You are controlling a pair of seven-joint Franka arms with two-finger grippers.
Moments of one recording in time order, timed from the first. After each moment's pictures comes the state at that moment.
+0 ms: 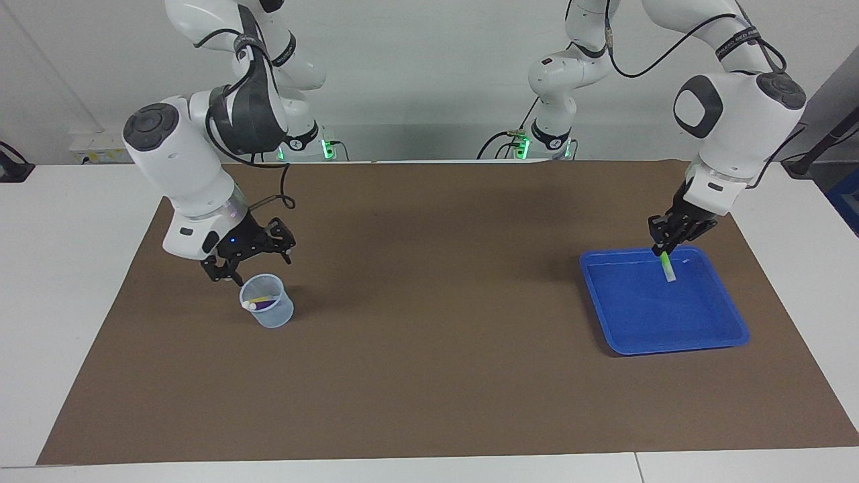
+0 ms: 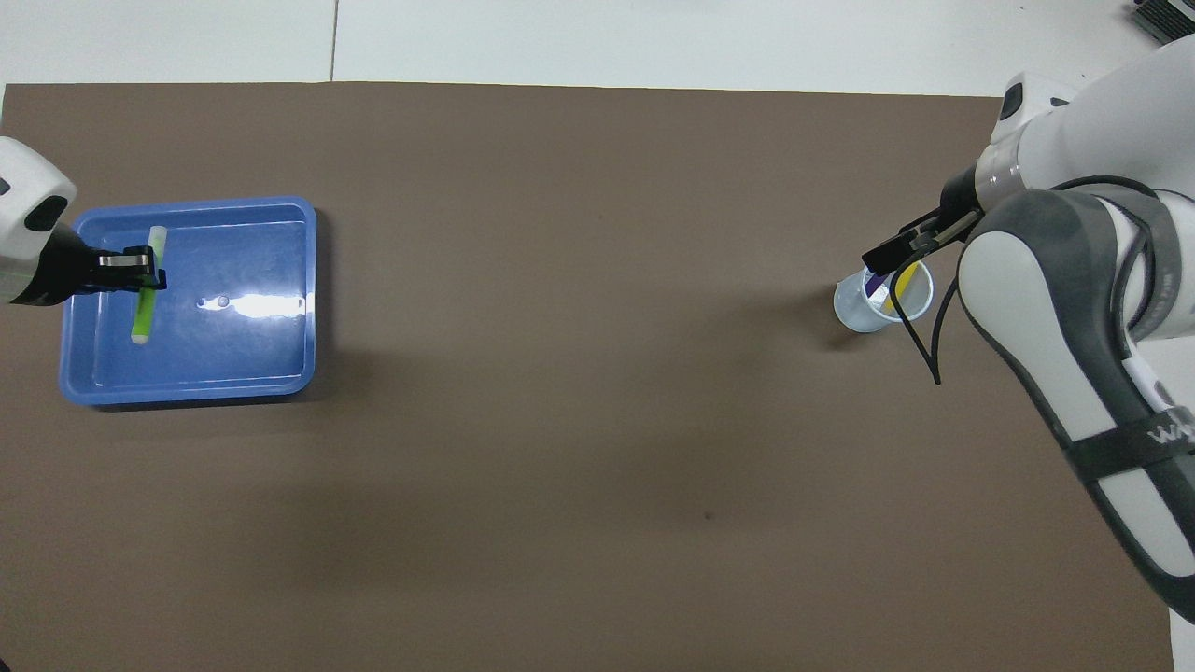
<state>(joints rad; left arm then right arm) 0.38 0.06 -0.30 -1.90 -0.06 2.07 0.04 -0.11 0.28 0.21 -1.59 0.04 1.89 -0.49</state>
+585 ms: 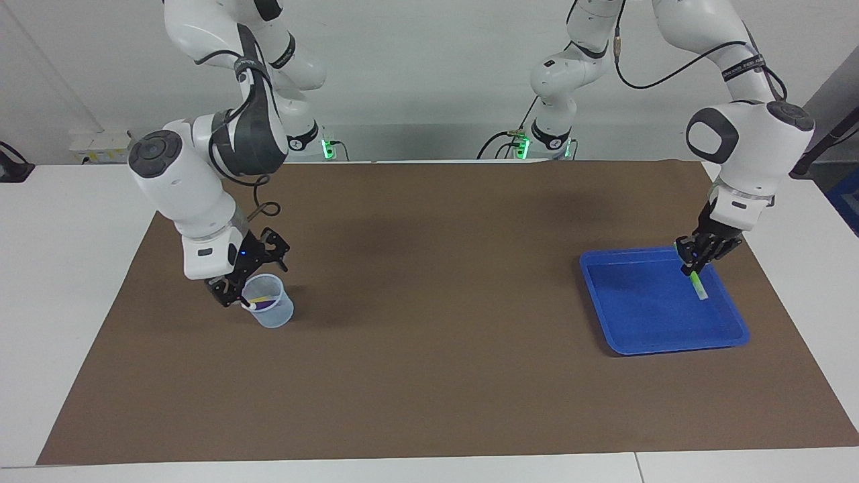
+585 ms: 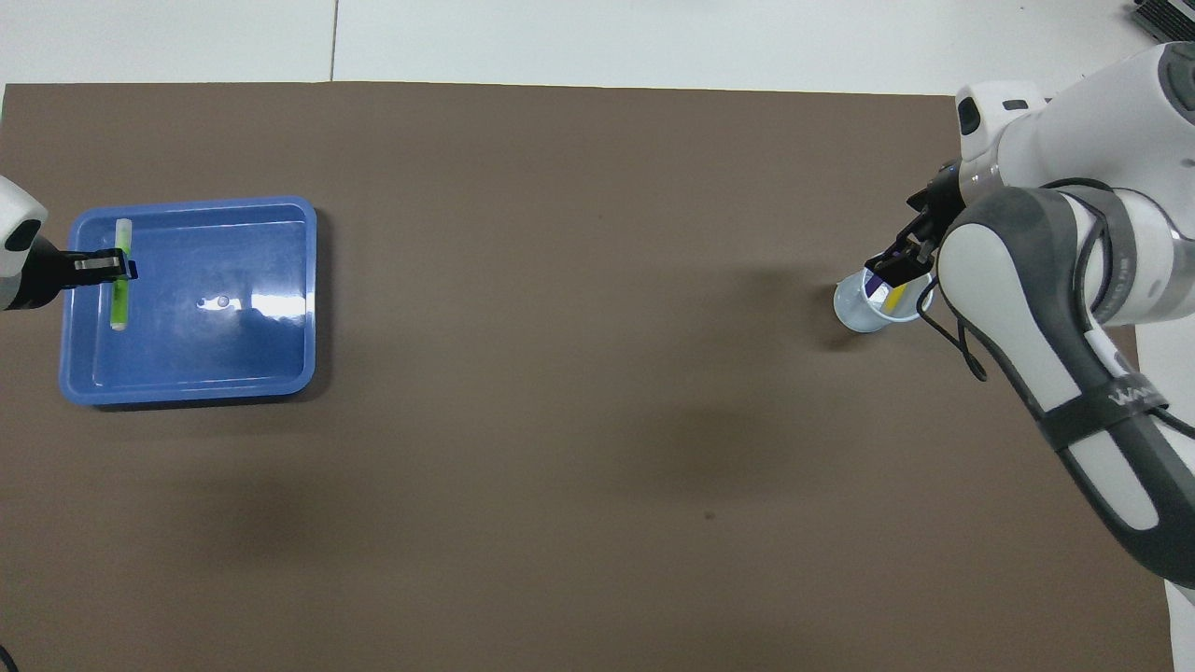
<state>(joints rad) 0.46 0.15 -0.30 -1.99 -0.06 2.38 0.12 -0.12 0.34 0.21 -1.60 0.02 1.98 -0.89</state>
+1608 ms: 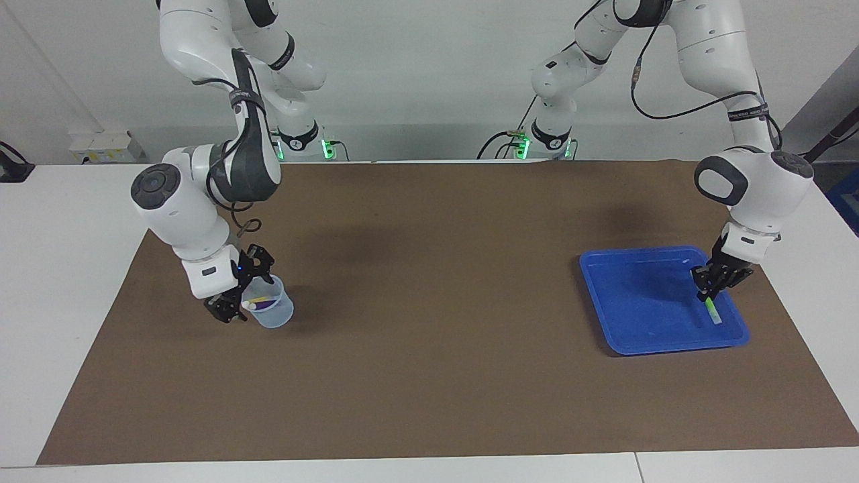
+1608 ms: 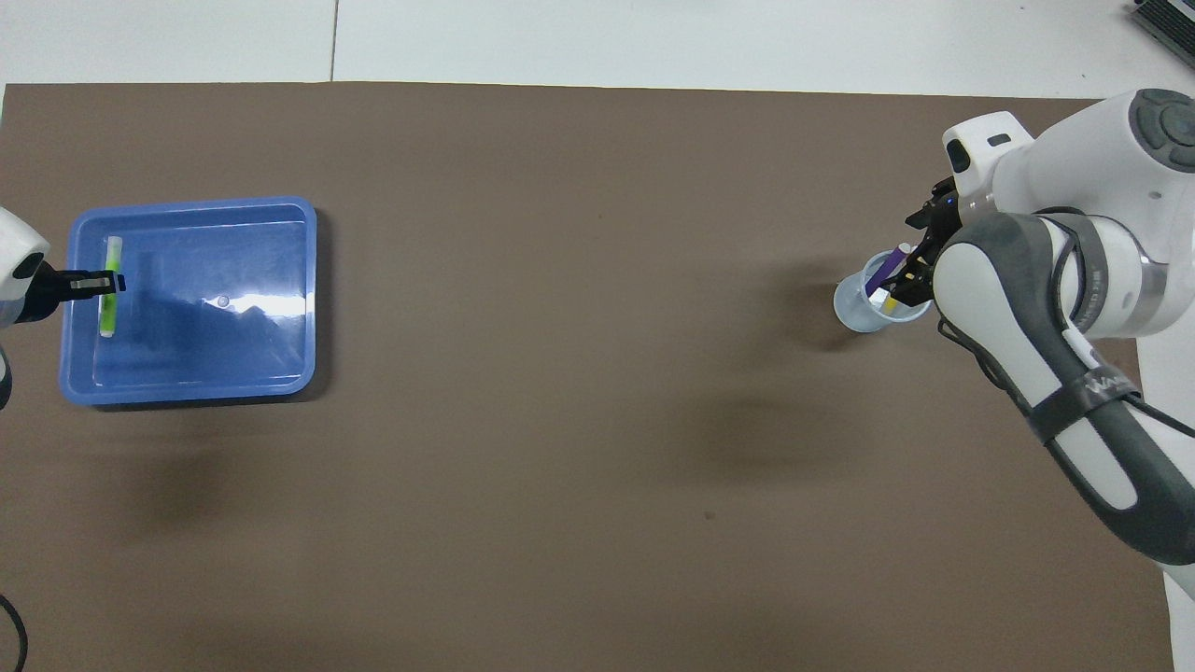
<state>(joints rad) 0.52 0.32 -0.26 -1.98 -0.05 2.55 0.30 -0.16 0.35 0.21 -1.70 0.01 2.07 -1.08</state>
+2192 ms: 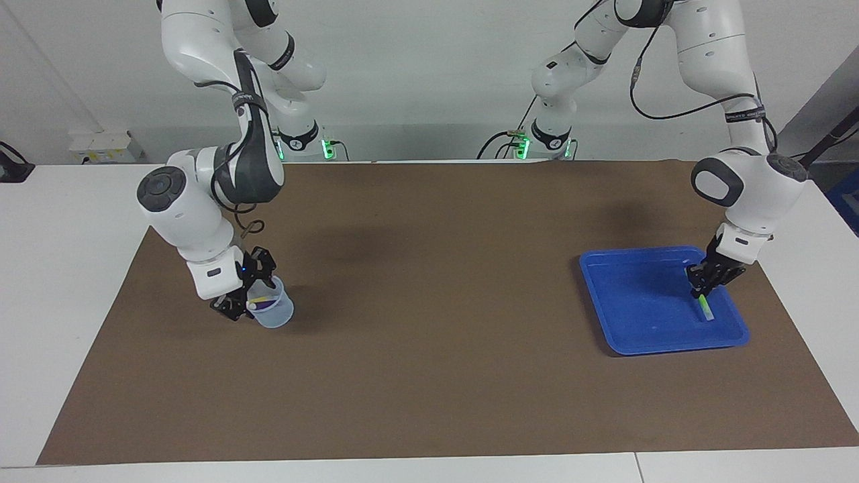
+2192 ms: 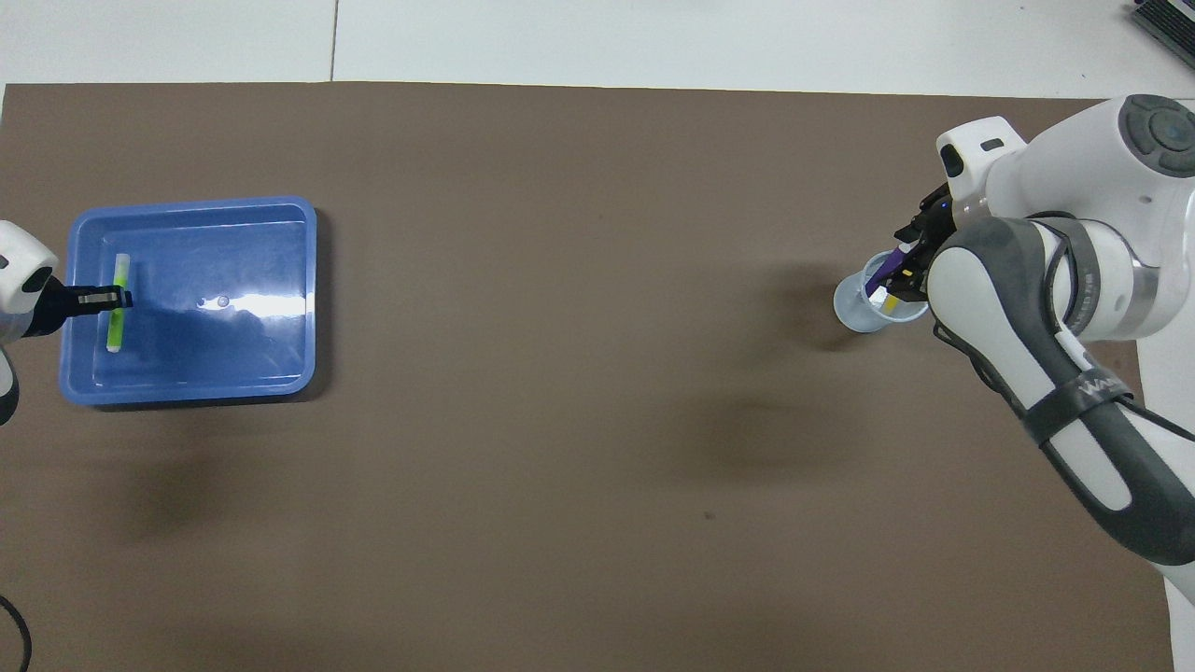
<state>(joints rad) 0.53 0.33 -0.26 -2.02 -0.05 2.55 0.30 -0.16 0.35 0.21 -1.71 0.01 2.07 -1.08</state>
